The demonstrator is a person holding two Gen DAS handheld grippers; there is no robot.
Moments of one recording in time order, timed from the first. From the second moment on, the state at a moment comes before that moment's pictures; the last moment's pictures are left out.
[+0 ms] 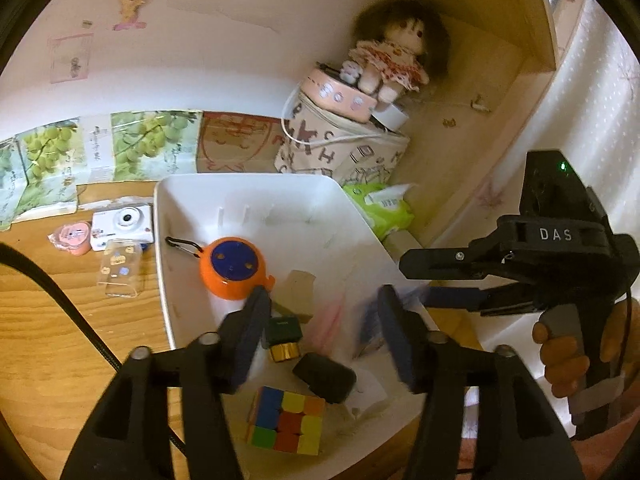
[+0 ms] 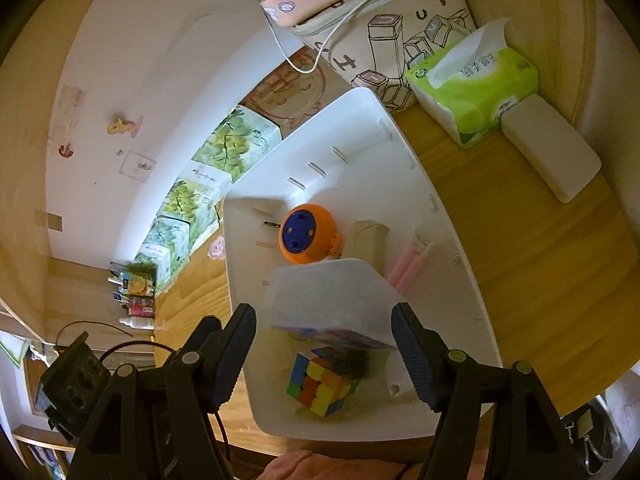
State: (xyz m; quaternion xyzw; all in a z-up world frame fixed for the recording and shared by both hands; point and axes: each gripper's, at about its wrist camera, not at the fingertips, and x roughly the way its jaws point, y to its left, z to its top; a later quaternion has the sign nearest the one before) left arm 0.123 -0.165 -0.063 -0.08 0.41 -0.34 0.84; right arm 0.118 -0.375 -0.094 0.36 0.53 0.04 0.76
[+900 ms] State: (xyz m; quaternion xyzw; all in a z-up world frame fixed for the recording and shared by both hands) left arm 0.153 -0.024 -0.038 -0.05 0.42 -0.29 0.86; right arm 0.104 -0.244 -0.060 0.30 0.44 -0.03 0.84
